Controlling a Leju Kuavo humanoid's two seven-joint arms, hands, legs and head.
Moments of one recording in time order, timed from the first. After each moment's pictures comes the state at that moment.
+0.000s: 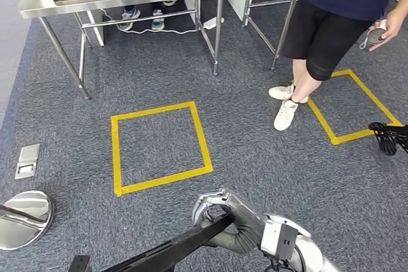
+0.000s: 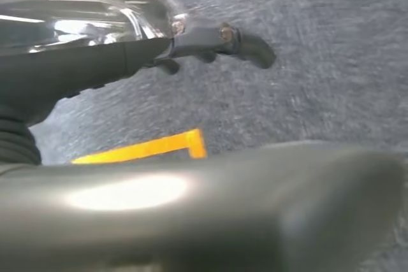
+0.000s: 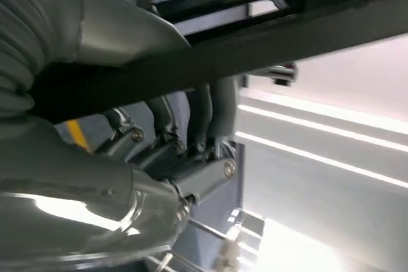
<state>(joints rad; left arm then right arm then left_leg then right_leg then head) -0.12 -0.16 1.07 -0.21 -1.18 0.02 -0.35 -0.10 -0.28 0.75 -1.78 -0.05 0.30 -0.41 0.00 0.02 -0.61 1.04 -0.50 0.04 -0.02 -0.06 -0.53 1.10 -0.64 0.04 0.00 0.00</state>
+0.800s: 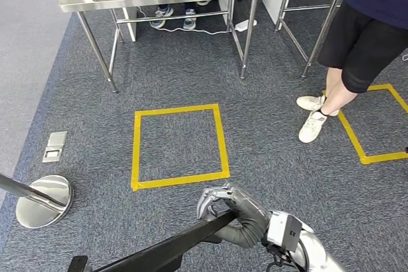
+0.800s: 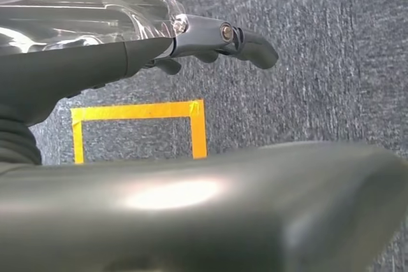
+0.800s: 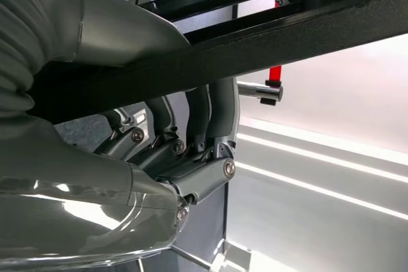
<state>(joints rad) -0.12 -0.16 1.11 -0.21 -1.12 -0.03 -0.37 -0.10 -0.28 0.73 -1.77 -0.08 0.31 -0.41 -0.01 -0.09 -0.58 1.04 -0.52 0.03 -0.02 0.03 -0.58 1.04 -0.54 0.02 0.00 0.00</state>
